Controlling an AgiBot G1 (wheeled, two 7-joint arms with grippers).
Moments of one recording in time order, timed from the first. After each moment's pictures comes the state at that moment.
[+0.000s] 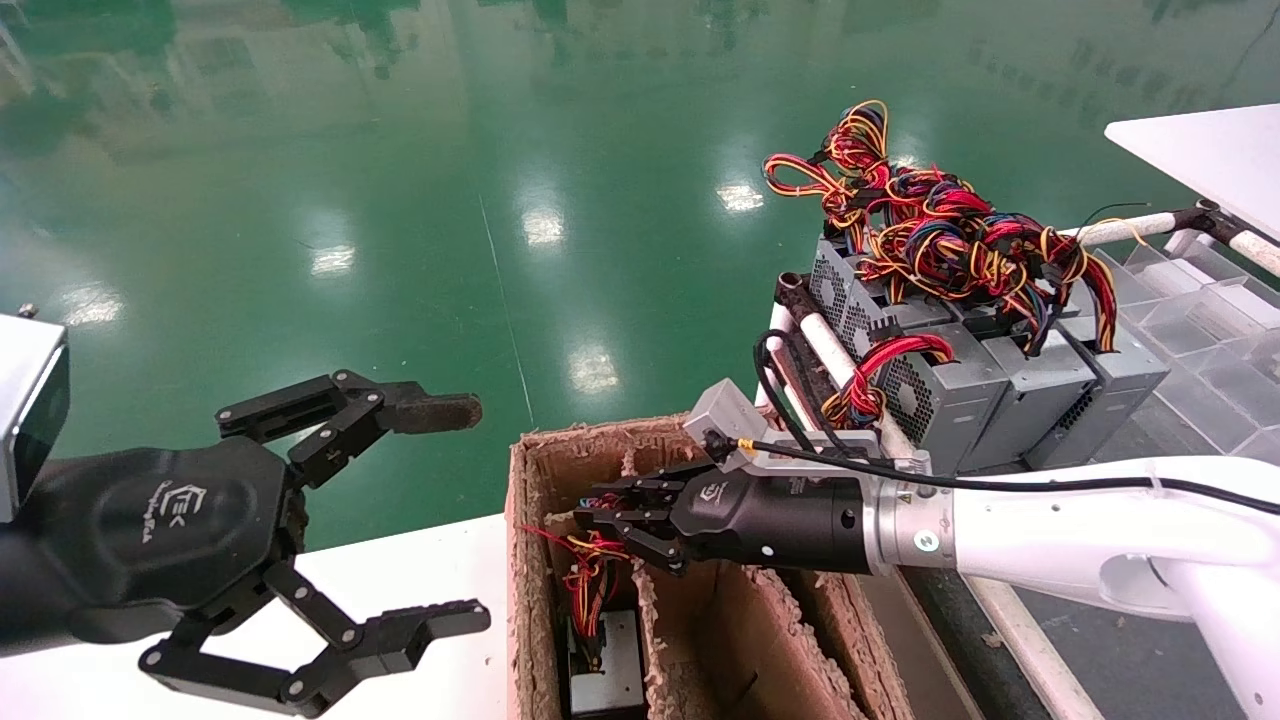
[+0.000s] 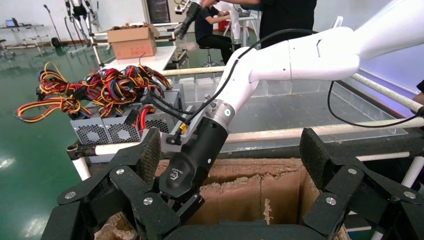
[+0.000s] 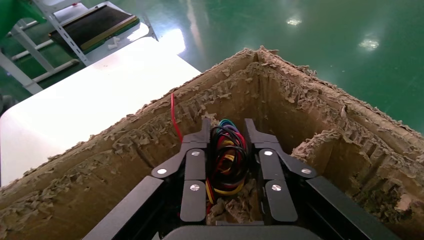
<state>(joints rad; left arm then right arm) -1.09 0.57 0.37 -1.25 0.66 1.45 -0.13 1.33 -1.16 -0.60 0.65 -1.23 -1.22 0.17</state>
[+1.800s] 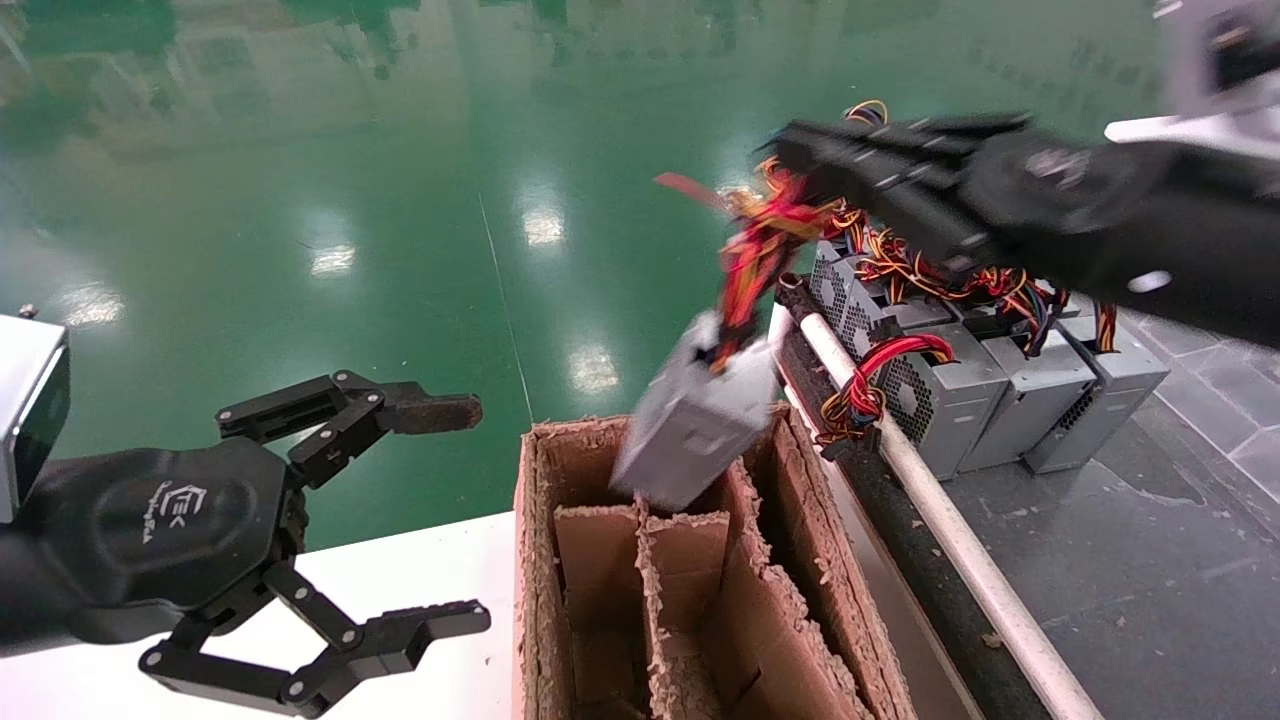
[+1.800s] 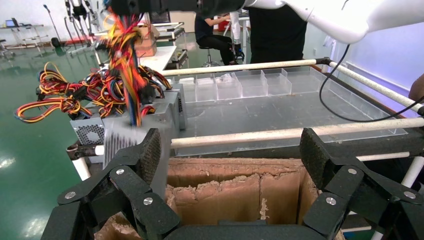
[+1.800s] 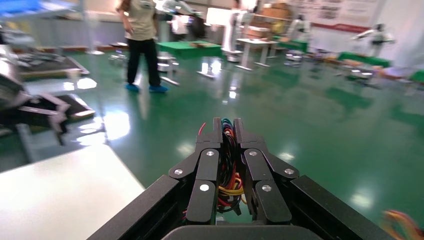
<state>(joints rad) -1.09 0.57 0.37 -1.25 0.66 1.45 -0.13 1.38 -0.75 -0.32 1.07 -0.95 -1.24 0.30</state>
